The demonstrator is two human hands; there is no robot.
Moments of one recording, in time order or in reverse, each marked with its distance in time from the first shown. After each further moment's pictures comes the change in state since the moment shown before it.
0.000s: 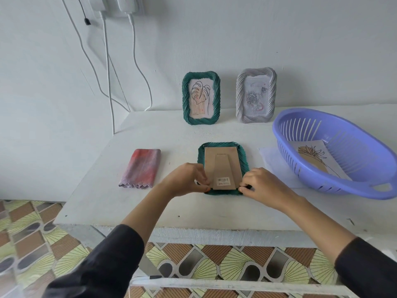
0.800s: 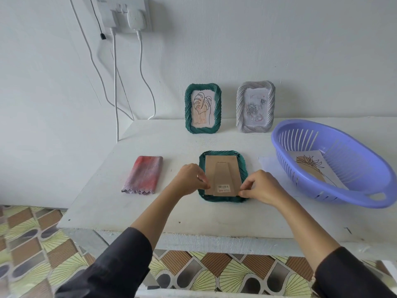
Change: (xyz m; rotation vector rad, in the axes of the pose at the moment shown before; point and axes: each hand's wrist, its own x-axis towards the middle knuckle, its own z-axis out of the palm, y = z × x) left_hand 0.014 0.011 -0.003 -0.160 0.074 -0.310; right_hand 0.011 -0.013 -0.020 0.358 -0.077 0.505
